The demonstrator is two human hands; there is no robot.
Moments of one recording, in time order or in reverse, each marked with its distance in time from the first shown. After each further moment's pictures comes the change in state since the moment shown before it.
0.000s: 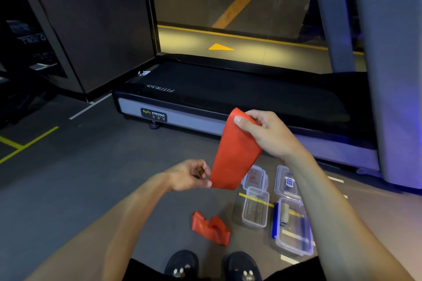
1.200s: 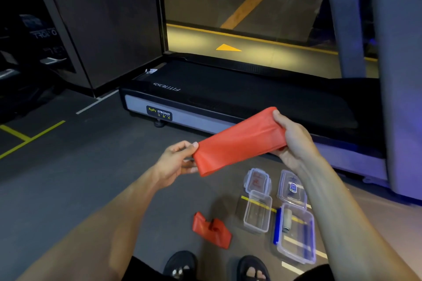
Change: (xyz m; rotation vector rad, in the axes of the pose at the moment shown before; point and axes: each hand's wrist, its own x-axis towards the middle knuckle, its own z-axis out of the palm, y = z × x) left_hand -0.004 0.000 -0.024 -0.733 0.331 -0.004; right_hand 0.005 0.010 -0.007 0.671 0.321 0.404
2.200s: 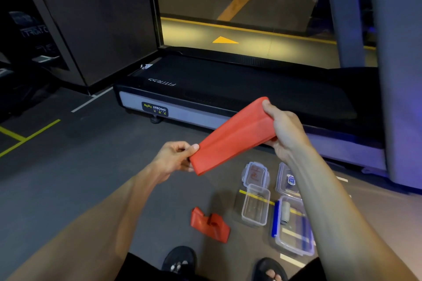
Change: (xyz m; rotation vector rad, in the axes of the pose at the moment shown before) left_hand 0.010 -0.007 0.010 0.260 0.081 0.018; right_hand 0.011 0.001 0.004 -0.077 0.048 -0.040
